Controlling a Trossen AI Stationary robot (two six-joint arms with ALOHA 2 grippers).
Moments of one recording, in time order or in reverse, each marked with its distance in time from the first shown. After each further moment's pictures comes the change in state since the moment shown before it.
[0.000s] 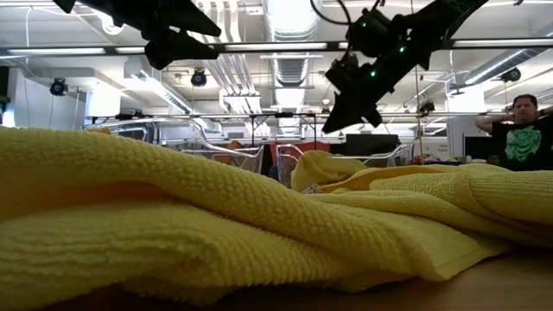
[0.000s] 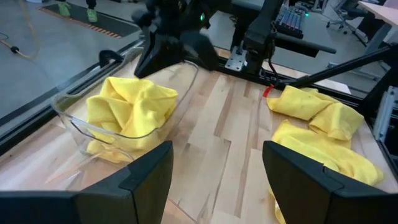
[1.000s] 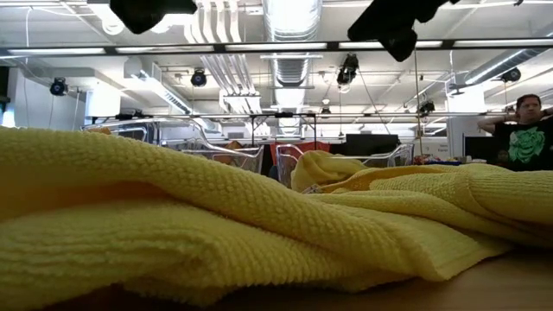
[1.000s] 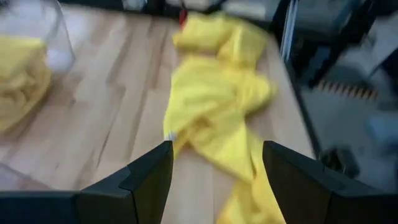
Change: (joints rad) left arm -0.476 0.271 0.214 -0.185 -0.123 -0.158; right arm 0.652 -0.240 0.000 -0.146 0.202 0.161
